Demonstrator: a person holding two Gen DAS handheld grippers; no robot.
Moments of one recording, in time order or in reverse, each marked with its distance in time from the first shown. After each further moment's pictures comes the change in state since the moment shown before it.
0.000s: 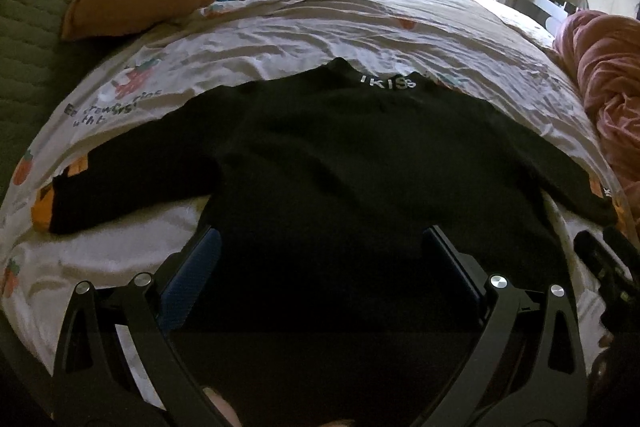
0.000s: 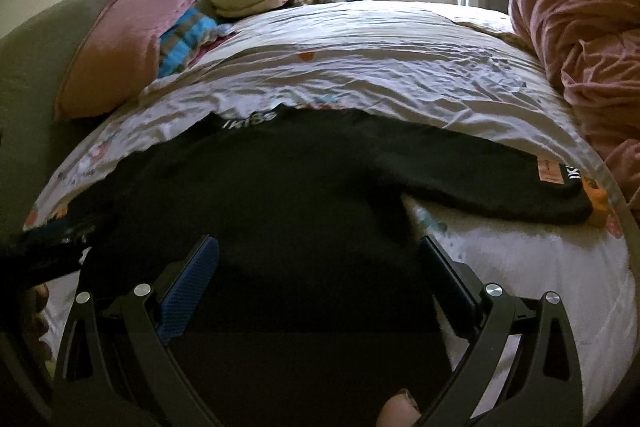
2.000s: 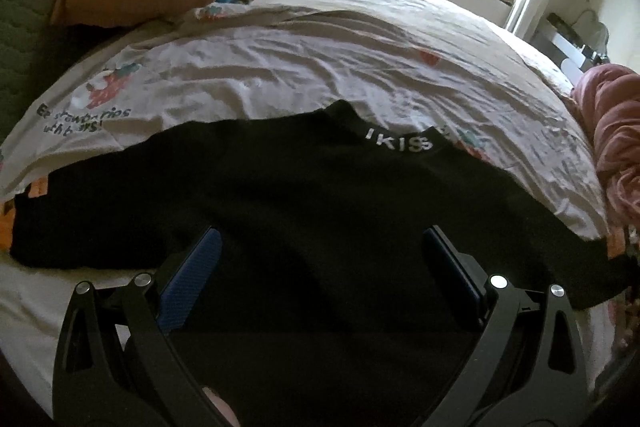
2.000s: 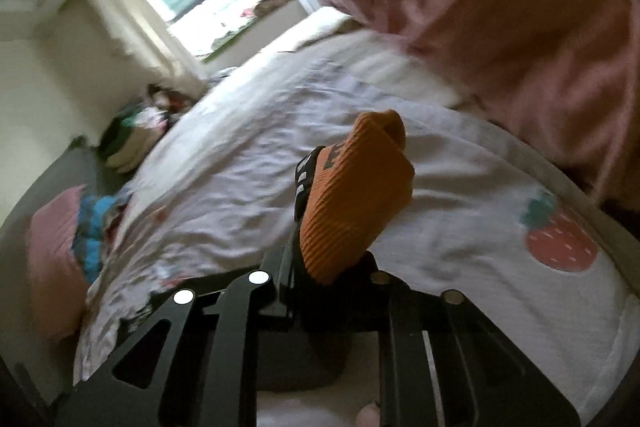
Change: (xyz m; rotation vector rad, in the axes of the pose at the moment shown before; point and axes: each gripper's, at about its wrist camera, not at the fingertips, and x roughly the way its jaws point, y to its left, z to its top) left arm 0.055 0.001 0.067 -0.132 -0.031 -0.031; right arm 0.022 -0.259 0.058 0.581 -0.215 -0.070
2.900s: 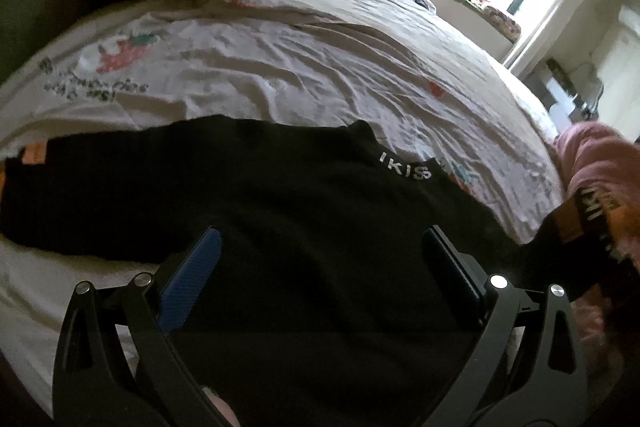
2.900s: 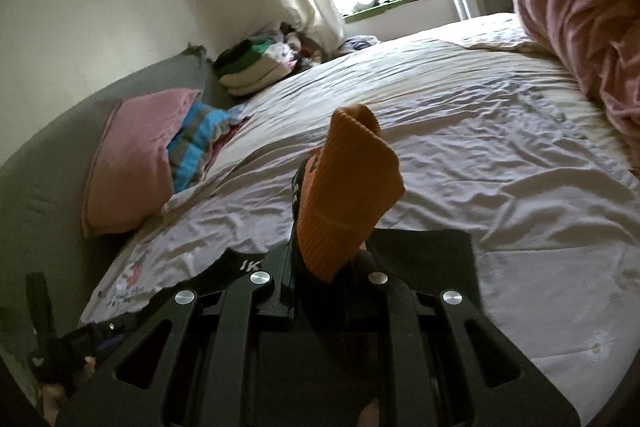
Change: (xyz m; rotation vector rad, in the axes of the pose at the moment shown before) left arm -0.012 0.060 0.013 -0.194 0.024 -0.134; right arm -0.001 0.213 -0.066 -0.369 0.099 0.299
